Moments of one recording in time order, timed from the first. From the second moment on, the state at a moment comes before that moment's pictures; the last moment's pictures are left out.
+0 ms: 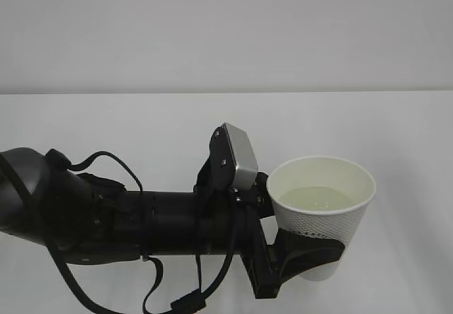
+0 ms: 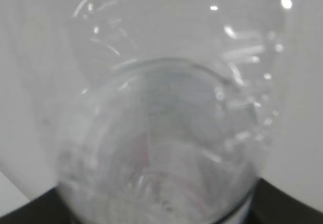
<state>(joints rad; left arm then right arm) -0.78 2.03 -0.82 0.78 -1.06 -0.48 0.08 1.17 -0.26 -0.09 -1.06 -0.82</state>
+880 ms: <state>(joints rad) -0.78 2.03 -0.82 0.78 -1.06 -0.48 0.08 1.17 -0.26 -0.07 -1.03 -0.39</state>
